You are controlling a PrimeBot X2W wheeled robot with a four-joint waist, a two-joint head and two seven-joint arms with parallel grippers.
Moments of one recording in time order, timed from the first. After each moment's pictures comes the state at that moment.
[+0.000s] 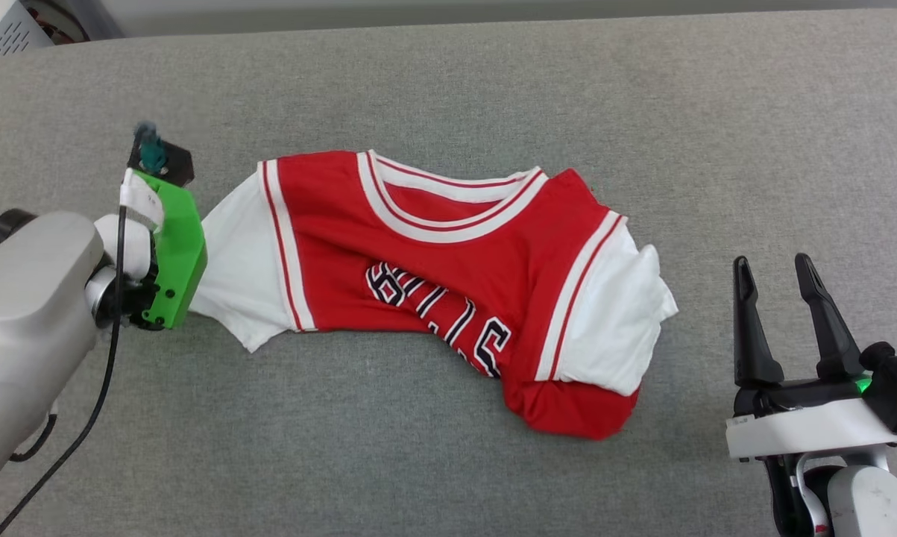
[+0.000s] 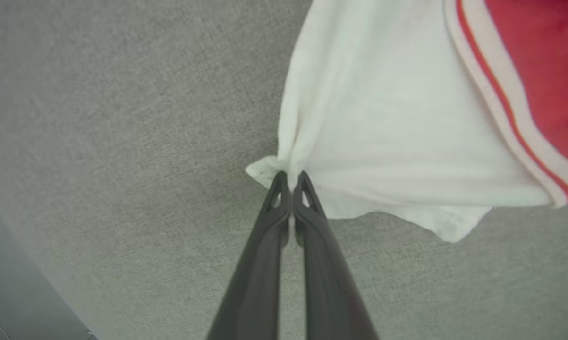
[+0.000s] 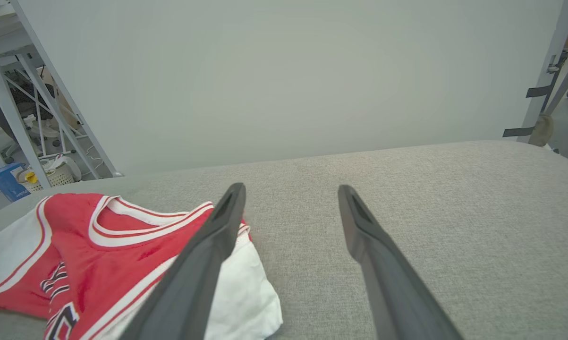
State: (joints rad) left arm -1.10 0.65 -1.28 0.74 -1.11 -0.13 0.67; right arm -0.05 -0.05 -0.01 -0.07 0.23 0.13 -0.26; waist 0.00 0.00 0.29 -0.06
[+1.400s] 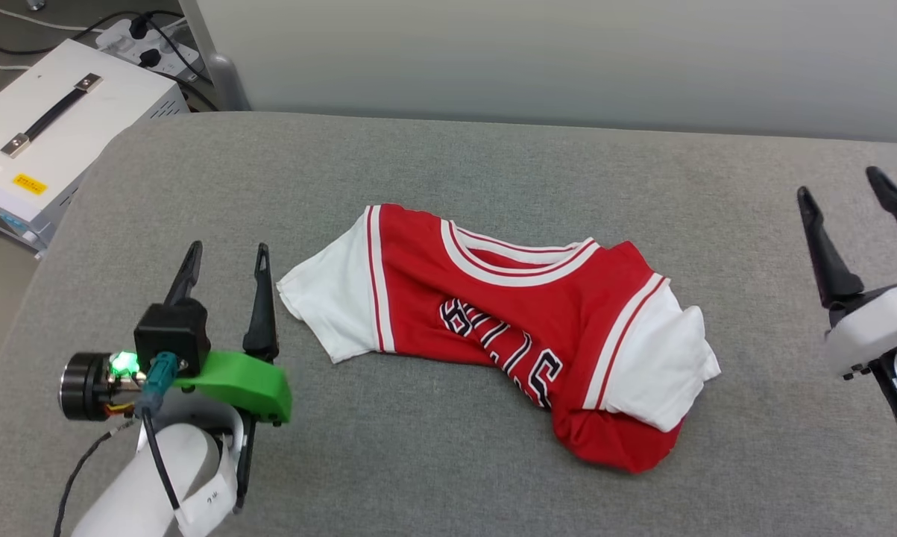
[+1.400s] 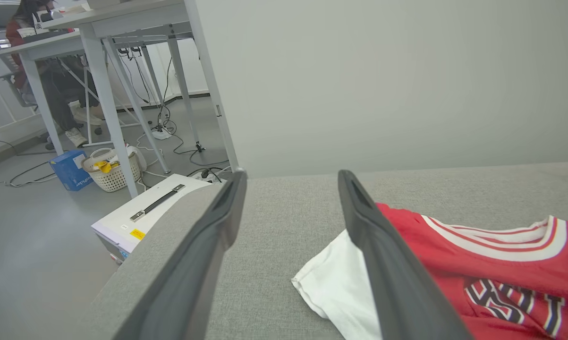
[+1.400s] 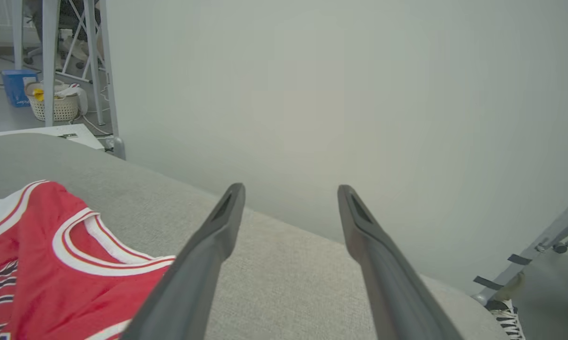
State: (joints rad) left arm -0.33 0.50 -0.55 0.13 -0.54 0.37 -0.26; right arm -0.27 -0.41 0.05 0.01 0.21 0.13 -0.02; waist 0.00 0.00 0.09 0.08
